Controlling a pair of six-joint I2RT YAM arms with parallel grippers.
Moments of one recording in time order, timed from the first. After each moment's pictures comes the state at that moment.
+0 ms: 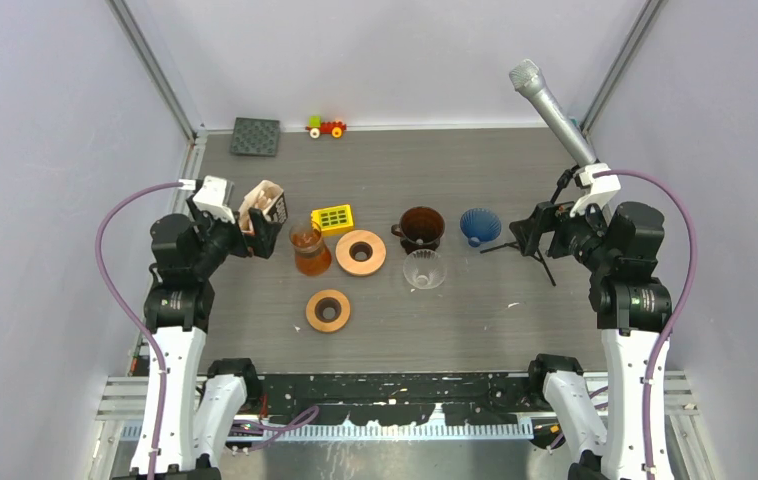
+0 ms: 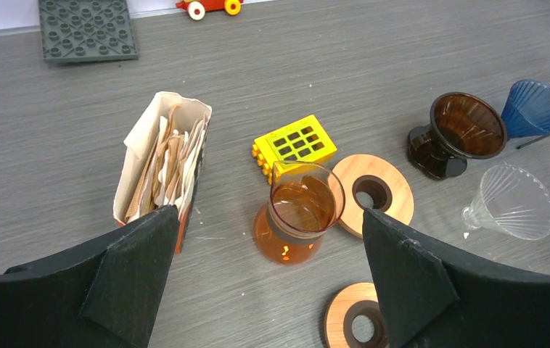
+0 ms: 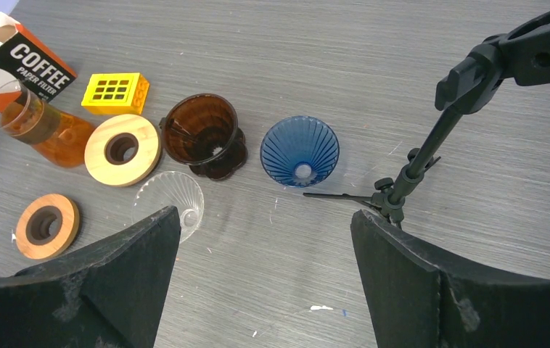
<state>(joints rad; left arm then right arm) 0.08 0.70 0.81 -0.36 0.42 0.00 -0.14 0.71 1.02 -0.67 -0.47 0.00</state>
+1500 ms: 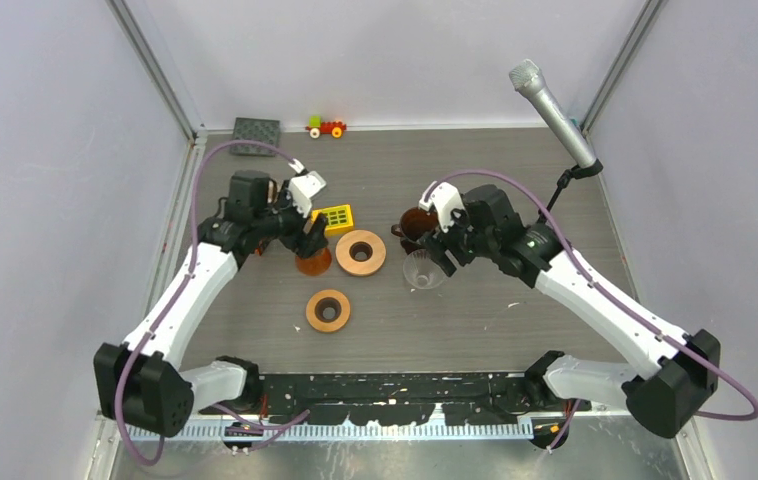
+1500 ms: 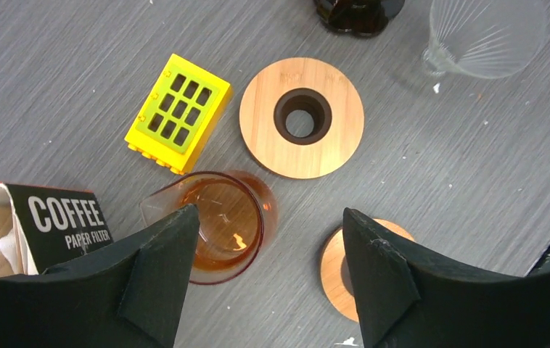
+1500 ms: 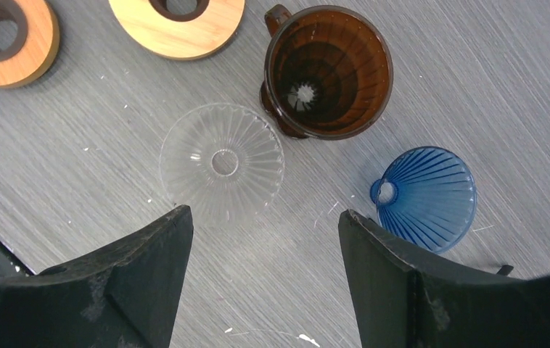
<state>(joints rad) -0.24 1.16 1.01 -0.53 0.50 0.39 0.64 1.18 1.06 -0.59 -0.06 -0.25</state>
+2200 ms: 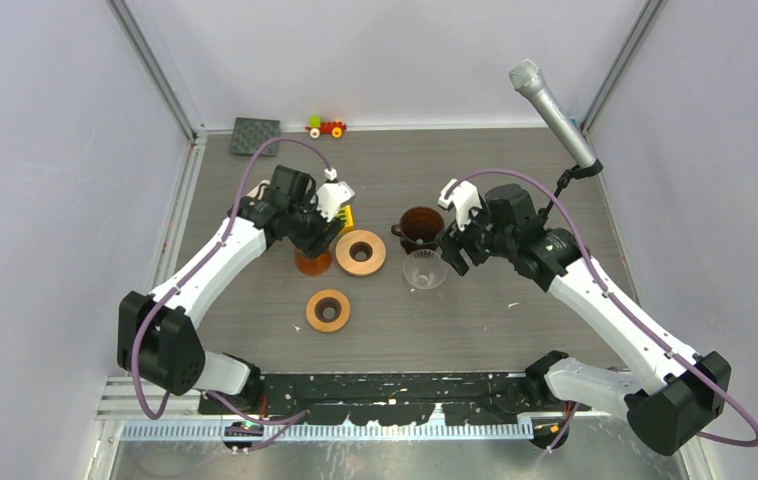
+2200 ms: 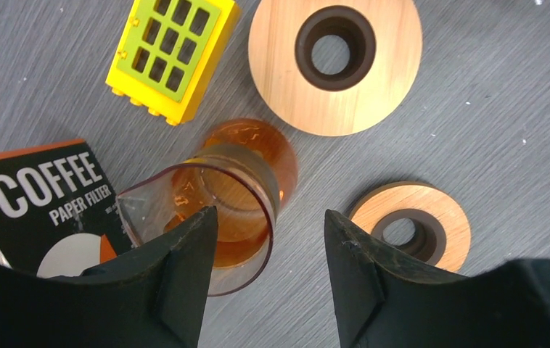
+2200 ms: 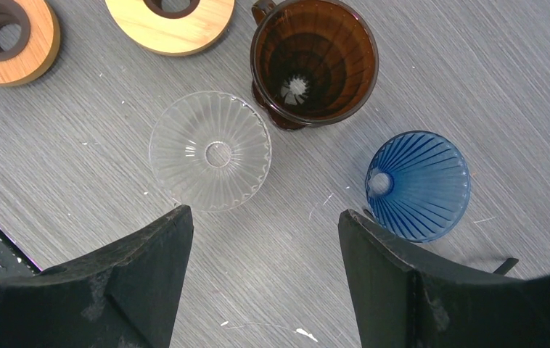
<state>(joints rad) -0.41 1.40 1.15 -0.70 0.20 0.44 0.53 1.08 1.00 -0.60 -0.17 -0.28</state>
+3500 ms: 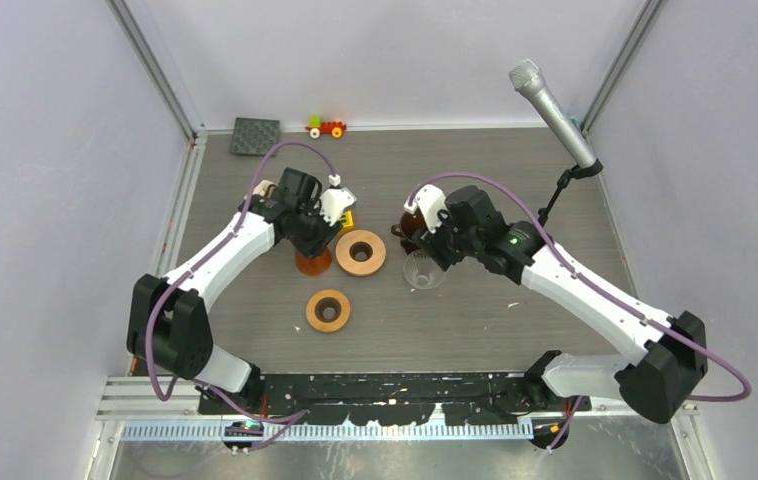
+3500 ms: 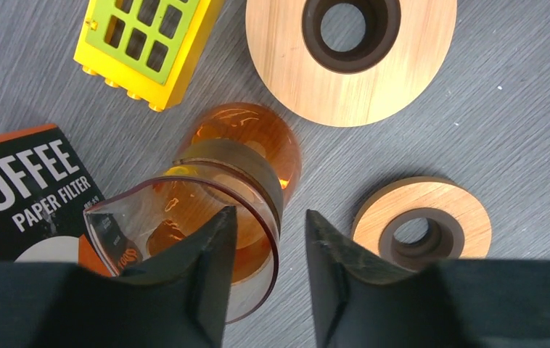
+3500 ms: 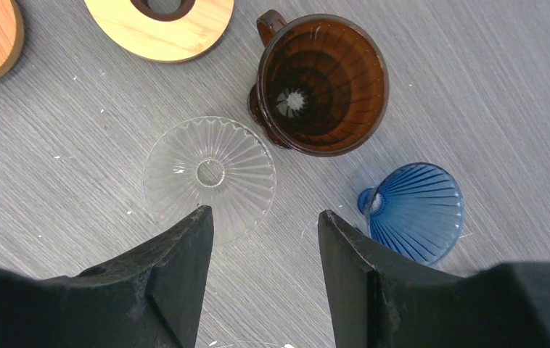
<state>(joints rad) -0.41 1.47 1.14 -0.70 0.16 0.44 0.70 1.26 1.07 -0.56 0.03 -0.29</state>
